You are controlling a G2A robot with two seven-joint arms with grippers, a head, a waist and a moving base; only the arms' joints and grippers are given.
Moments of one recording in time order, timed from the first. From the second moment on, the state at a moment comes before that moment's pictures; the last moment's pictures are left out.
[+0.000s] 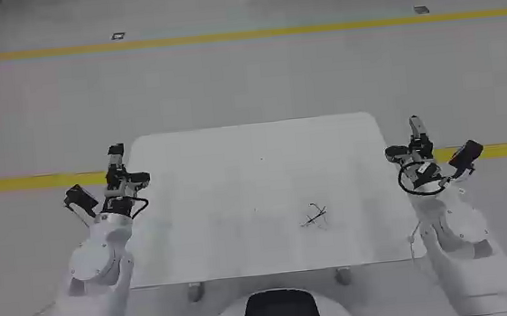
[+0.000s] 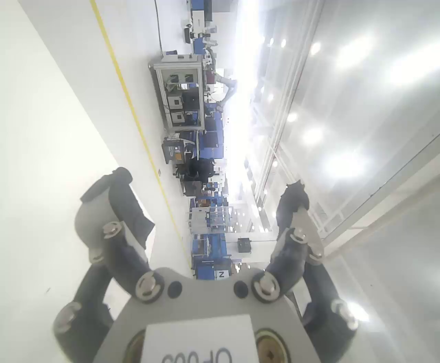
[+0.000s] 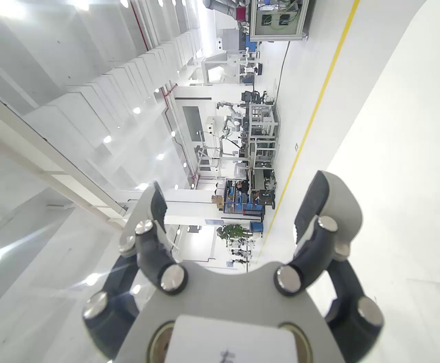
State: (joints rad) left arm 1.73 -1.15 -1.60 -1.80 -0.42 0.00 0.00; right arm -1.73 -1.15 1.60 -1.80 0.42 0.00 0.00
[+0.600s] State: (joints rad) left arm 1.73 -1.15 -1.60 -1.80 -0.42 0.00 0.00; right arm -1.73 -1.15 1.60 -1.80 0.42 0.00 0.00
